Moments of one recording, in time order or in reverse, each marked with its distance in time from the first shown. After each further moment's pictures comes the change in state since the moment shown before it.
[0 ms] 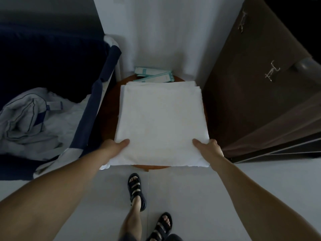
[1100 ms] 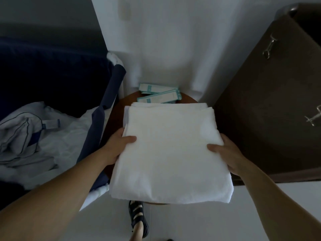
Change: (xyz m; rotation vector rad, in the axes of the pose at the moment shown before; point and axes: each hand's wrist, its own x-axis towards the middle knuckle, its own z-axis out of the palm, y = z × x) left_hand 0.056 0.110 -0.031 -0.364 -0.293 0.228; right_hand 0.053 -0.095 -0.038 0.532 -0.265 -0.256
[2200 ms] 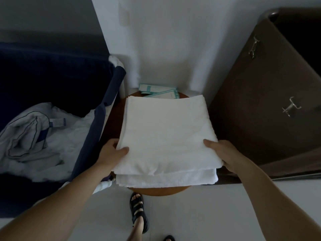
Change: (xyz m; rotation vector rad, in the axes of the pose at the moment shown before) left_hand -0.052 -0.043 0.007 0.319 0.326 0.104; right_hand -0.029 0.002 -0.016 -0.095 -0.004 0.122
